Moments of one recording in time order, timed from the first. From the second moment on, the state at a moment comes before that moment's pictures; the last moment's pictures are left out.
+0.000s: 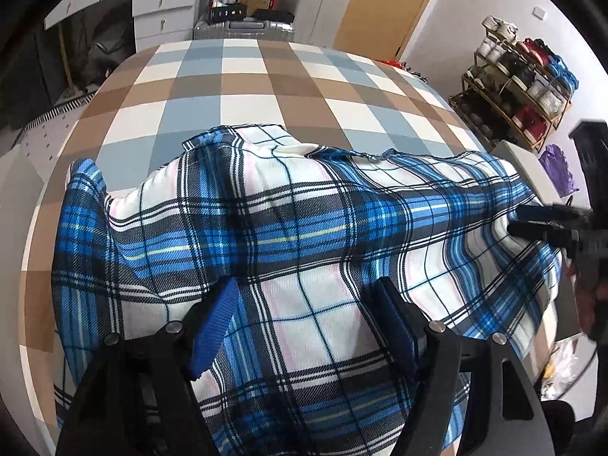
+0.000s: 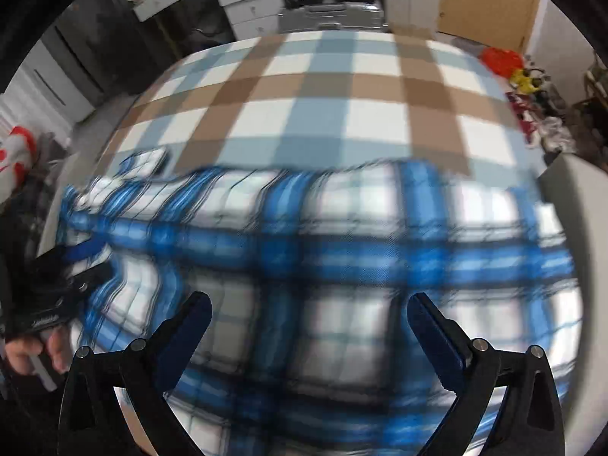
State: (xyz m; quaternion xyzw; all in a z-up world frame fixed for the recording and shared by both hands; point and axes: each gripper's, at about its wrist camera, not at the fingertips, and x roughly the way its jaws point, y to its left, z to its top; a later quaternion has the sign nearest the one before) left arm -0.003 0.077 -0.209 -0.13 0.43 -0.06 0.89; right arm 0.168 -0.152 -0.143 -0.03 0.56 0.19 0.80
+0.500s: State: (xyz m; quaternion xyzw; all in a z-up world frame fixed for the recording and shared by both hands) left arm -0.001 0.064 -0.191 -0.13 0.40 -0.03 0.91; right arm 0.085 -0.150 -0.125 -0.08 0.51 0.16 0.84
